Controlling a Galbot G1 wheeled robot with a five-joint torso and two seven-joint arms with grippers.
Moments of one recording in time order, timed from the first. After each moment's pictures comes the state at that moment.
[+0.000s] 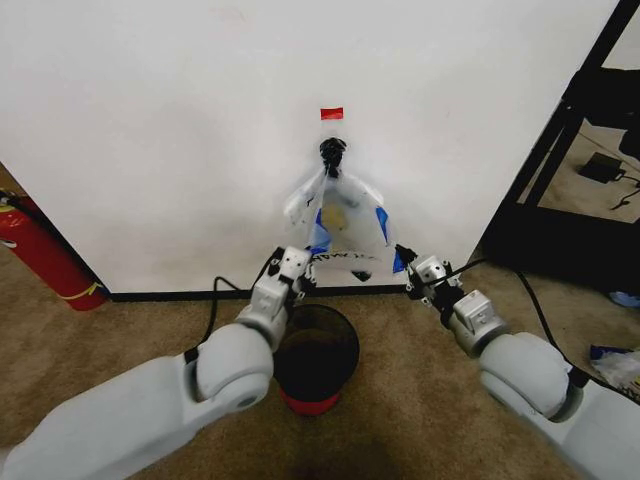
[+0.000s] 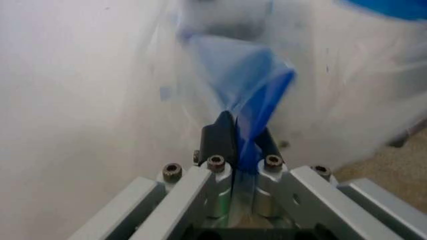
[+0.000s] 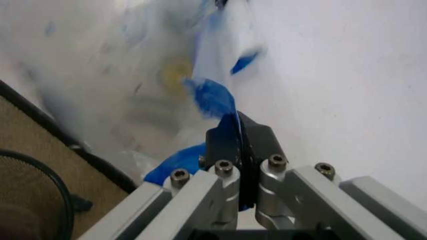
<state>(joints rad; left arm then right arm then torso) 0.64 -0.74 0.38 -2.23 -0.75 0.42 -0.75 -1.04 0.66 0.09 2.21 0.36 -0.36 0.24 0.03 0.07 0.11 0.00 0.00</state>
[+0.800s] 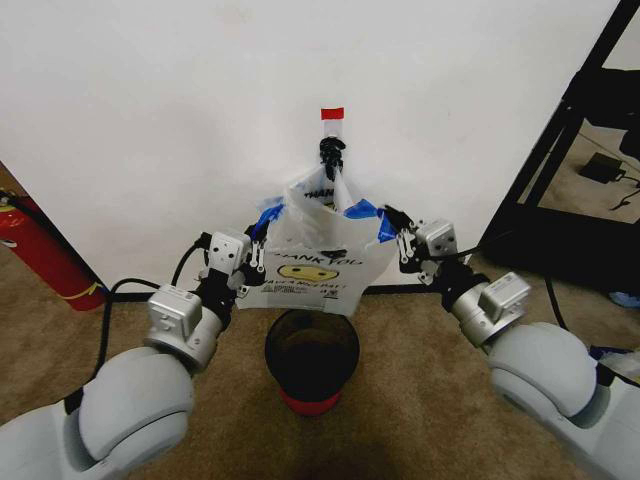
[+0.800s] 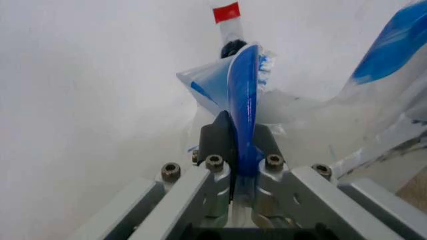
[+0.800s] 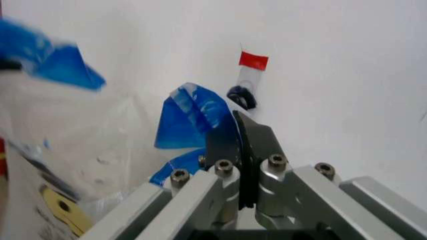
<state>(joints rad) 0.93 -0.57 -0.07 -2.51 -0.77 0.38 -0.65 -0.94 0.67 0.13 2.41 0.61 -0.30 0.34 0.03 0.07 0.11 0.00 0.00</state>
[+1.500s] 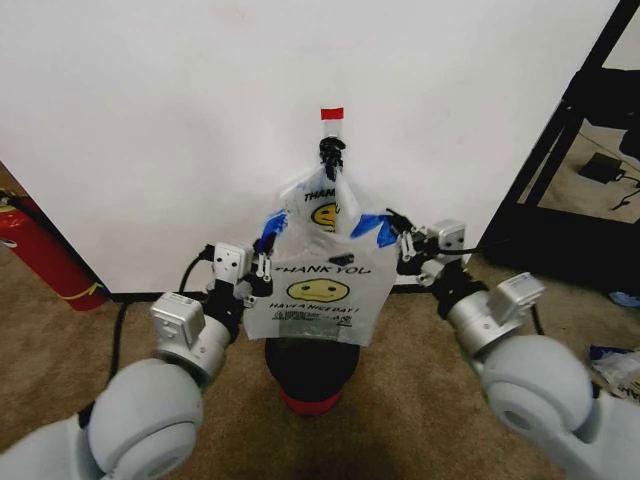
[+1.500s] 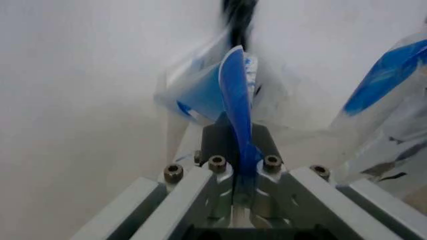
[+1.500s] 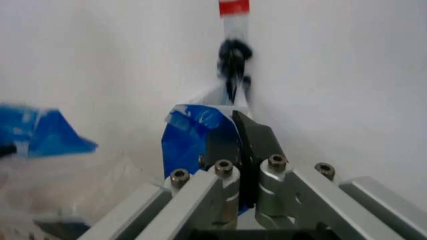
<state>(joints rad) 1.03 -0.77 -0.05 -2.47 -0.81 0.38 -0.69 -1.01 0.82 0.10 2.35 0.72 -0.25 0.43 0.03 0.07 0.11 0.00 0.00</state>
